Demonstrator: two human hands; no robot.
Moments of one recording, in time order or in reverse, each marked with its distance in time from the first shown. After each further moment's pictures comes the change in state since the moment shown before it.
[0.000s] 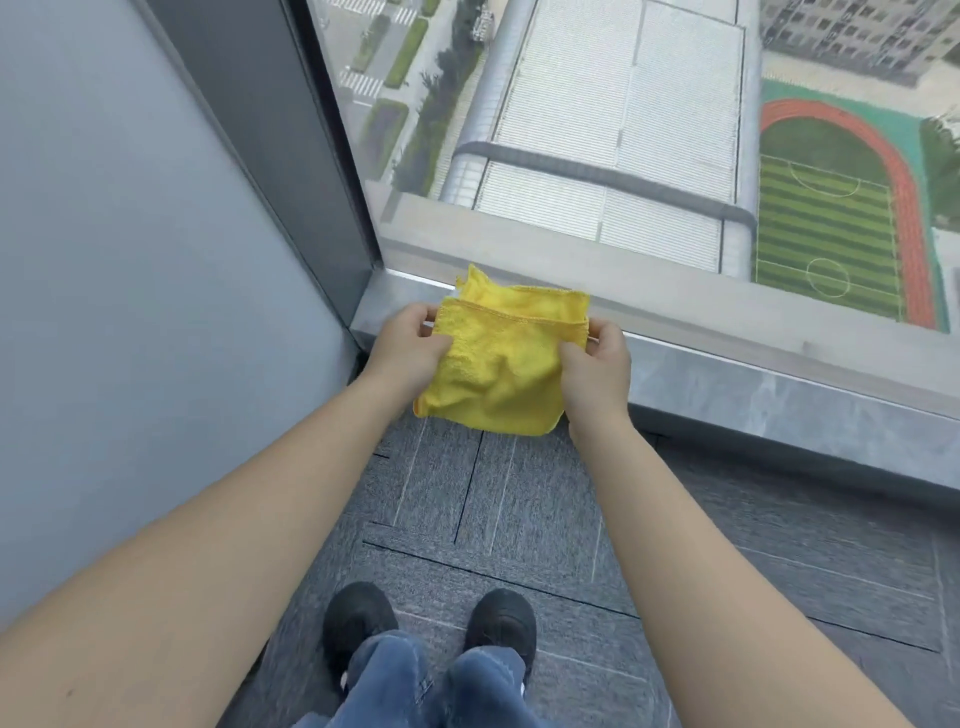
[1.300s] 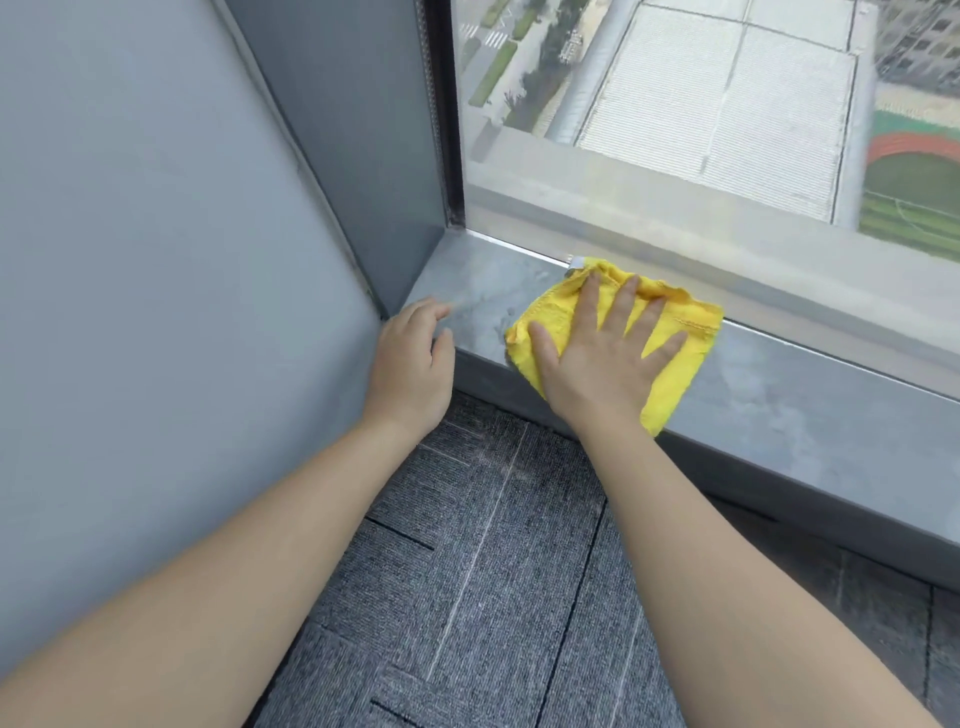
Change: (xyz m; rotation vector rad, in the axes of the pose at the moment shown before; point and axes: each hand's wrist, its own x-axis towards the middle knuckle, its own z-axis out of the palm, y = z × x) left_hand 0.204 -0.202 -0.014 0.413 0.376 0.313; right_hand 0.199 0.185 0.183 -1.250 -0.113 -0.443
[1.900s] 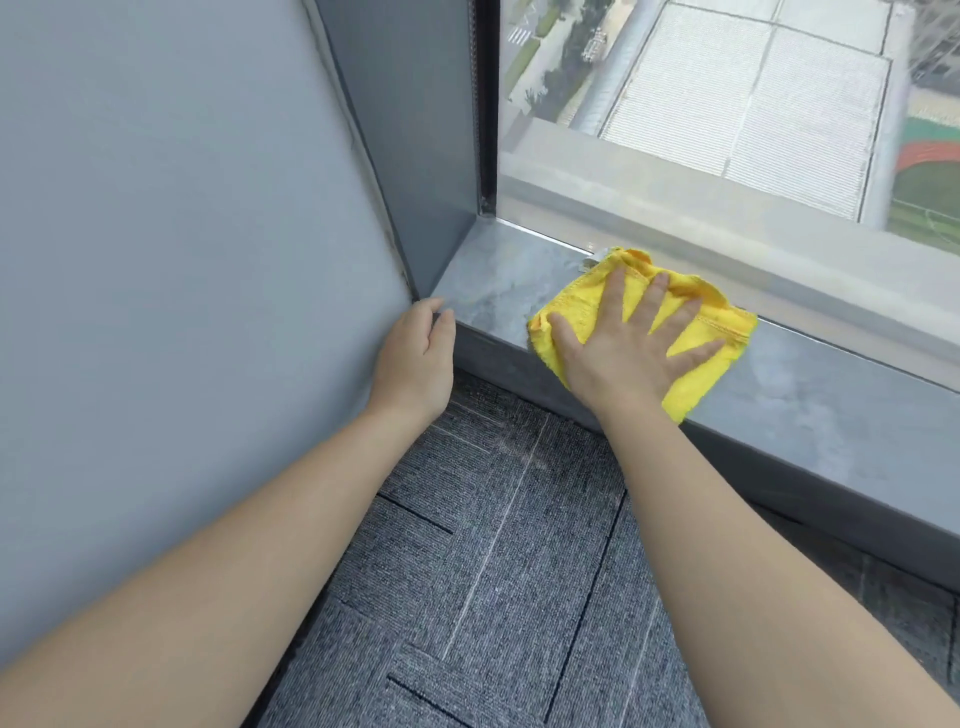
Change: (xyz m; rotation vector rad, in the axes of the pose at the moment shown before) left_hand -0.007 -0.014 -0.010 -0.204 0.008 -0.185; right_hand -0.003 -0.007 -0.002 0.006 -0.039 0.066
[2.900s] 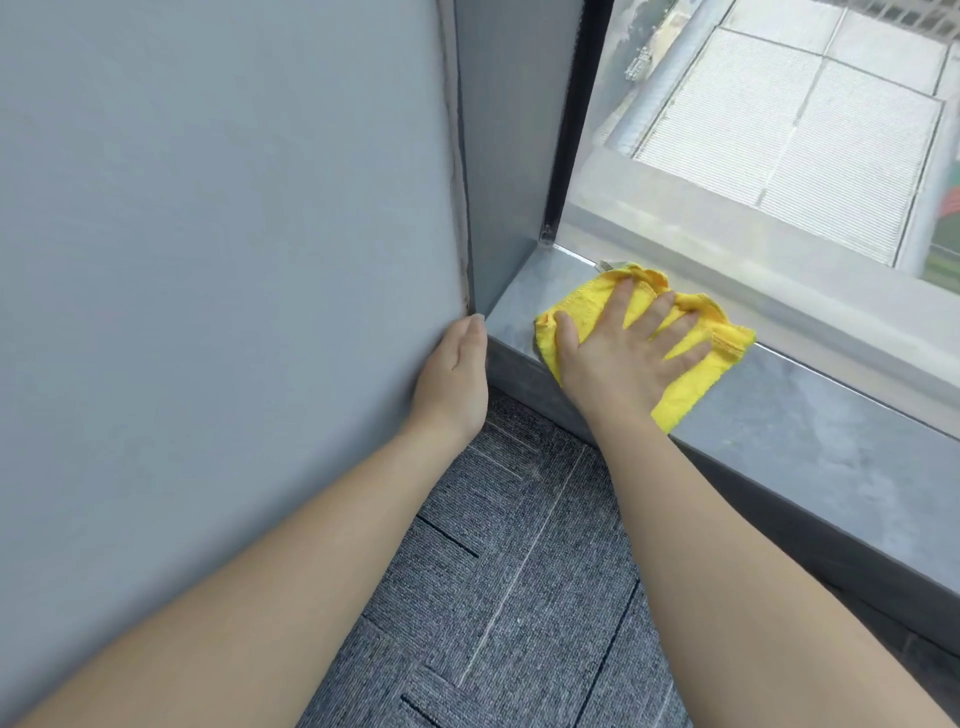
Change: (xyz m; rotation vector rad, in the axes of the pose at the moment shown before) left_hand 0.007 -0.002 -0.008 -0.401 0.034 -0.214; right_hand 0.011 -0.054 0.011 -0.011 0.031 -0.035
